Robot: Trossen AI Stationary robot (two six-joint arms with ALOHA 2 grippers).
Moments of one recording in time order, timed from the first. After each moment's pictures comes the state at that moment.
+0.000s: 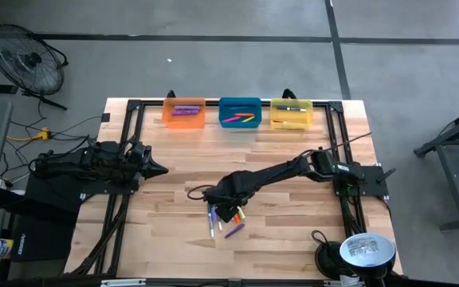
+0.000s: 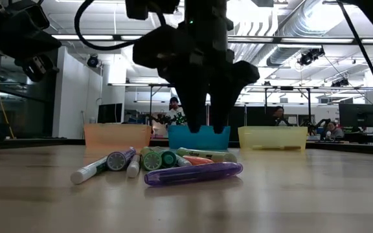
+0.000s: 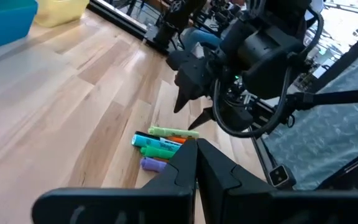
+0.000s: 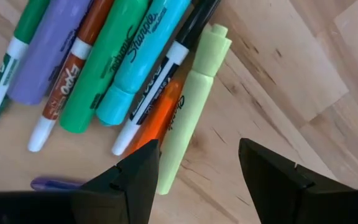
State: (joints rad) left arm -0.03 0.01 0.26 -0.42 0.07 -0.53; right arm 0.21 2.31 2.01 -1.24 -0.01 0.99
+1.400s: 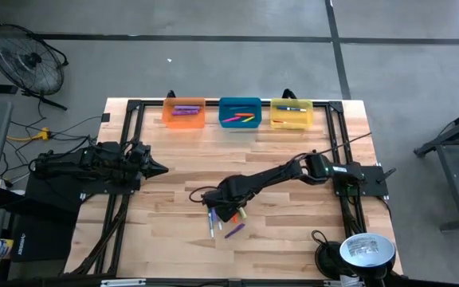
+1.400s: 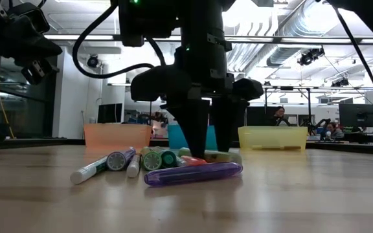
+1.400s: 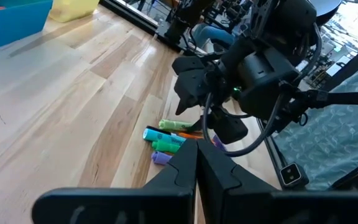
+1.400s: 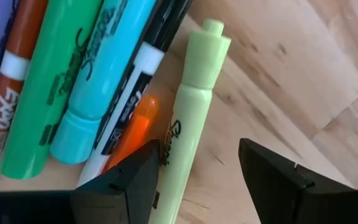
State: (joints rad) left arm -0.03 0.01 0.26 -0.45 0.03 -0.53; right arm 0.21 2.39 2.01 -1.24 0.02 1.06
